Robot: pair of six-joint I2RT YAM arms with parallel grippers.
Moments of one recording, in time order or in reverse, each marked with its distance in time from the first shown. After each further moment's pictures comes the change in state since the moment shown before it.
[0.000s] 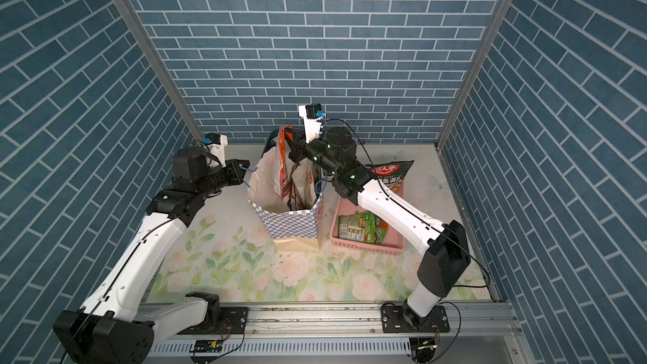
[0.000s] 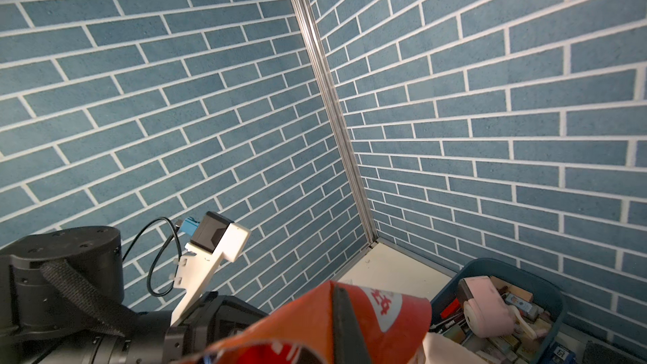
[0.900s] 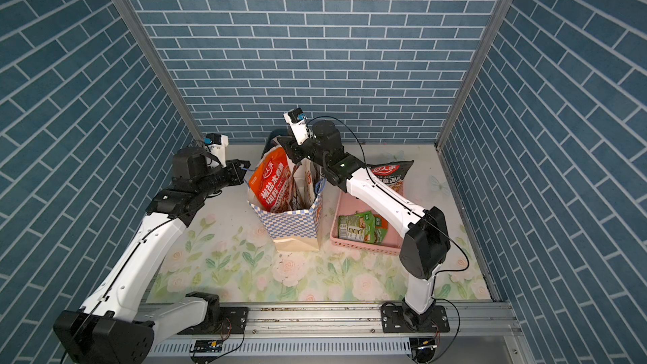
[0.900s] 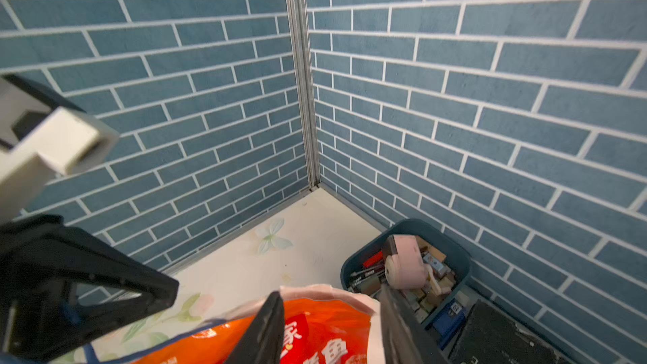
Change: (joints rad) left arm 0.000 0.000 0.000 -0.002 0.020 -0.006; right arm -0.033 0.162 0.210 -0.286 0.033 -0.334
